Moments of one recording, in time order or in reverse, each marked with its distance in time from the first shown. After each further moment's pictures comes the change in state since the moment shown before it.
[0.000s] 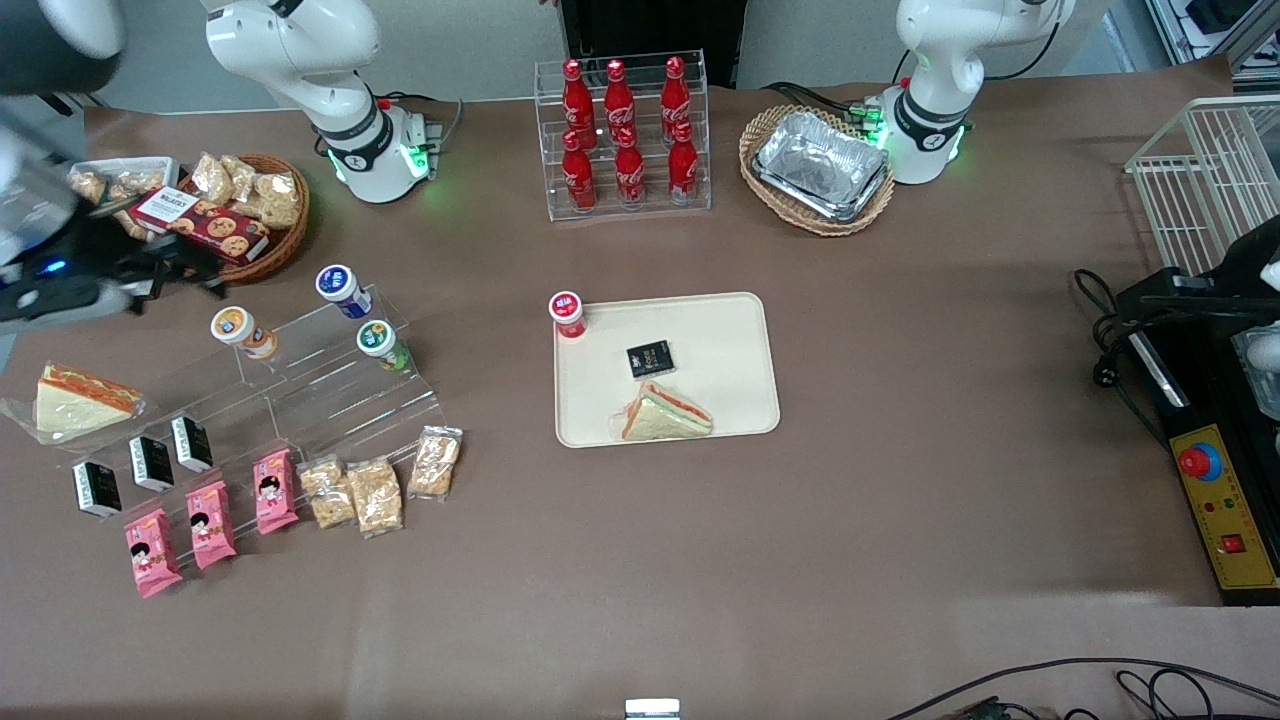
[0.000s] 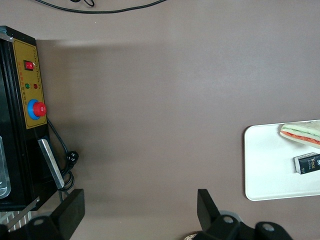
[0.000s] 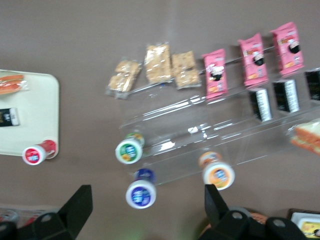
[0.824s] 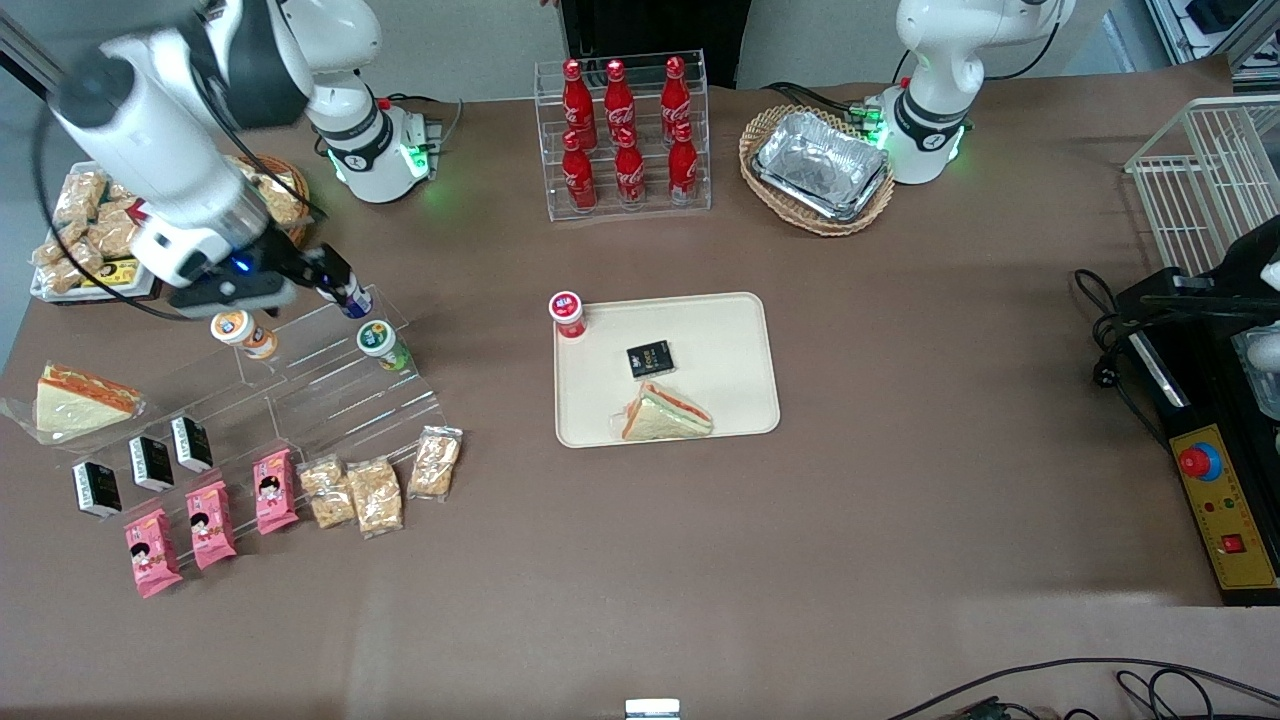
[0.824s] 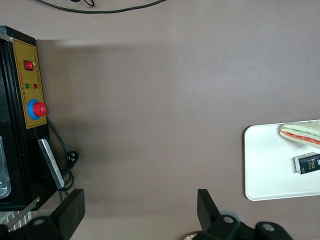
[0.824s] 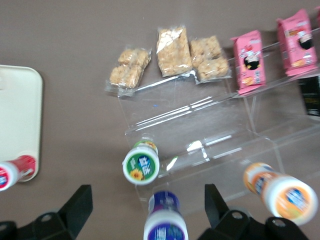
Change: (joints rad) arm 0.017 -0.191 0.102 -0.607 0.000 0.526 0.110
